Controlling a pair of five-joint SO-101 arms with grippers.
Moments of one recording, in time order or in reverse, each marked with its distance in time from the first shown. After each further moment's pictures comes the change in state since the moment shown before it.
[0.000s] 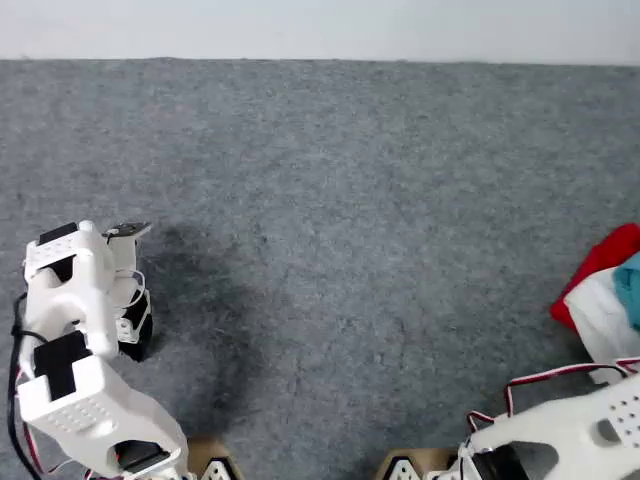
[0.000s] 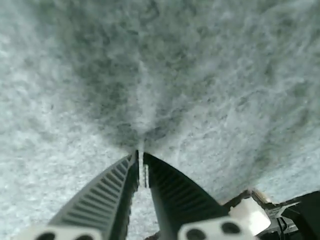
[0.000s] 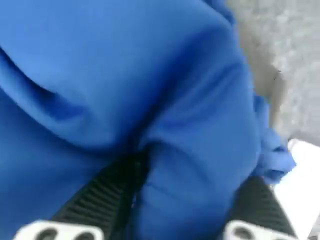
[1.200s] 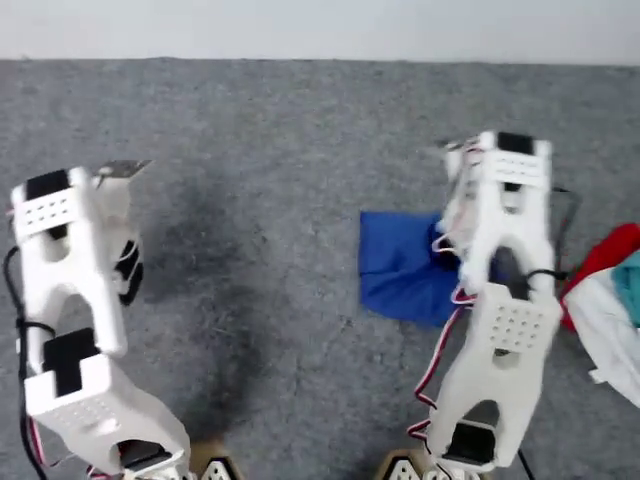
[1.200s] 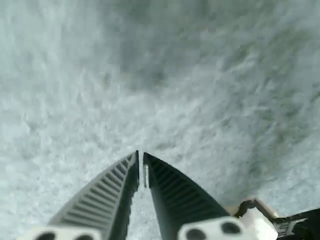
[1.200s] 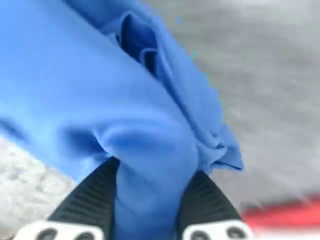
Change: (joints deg) left arm 3.2 0.0 -21.3 10.2 0.0; right arm -52.5 -2.6 11.7 19.2 -17.0
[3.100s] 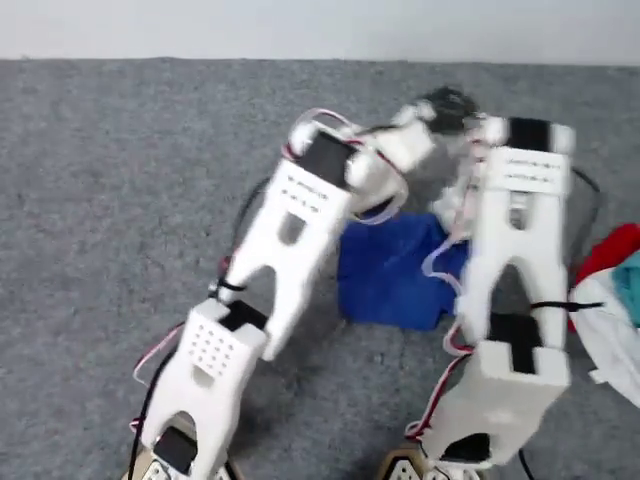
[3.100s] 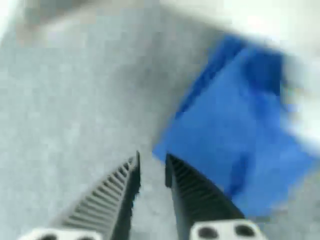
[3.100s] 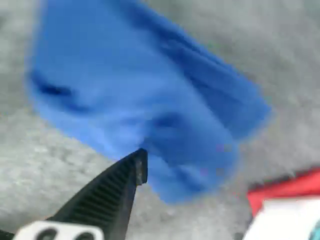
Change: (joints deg) left arm 54.1 30.8 -71.0 0.1 0.1; right arm -11.9 -23.1 16.1 0.3 -4.4
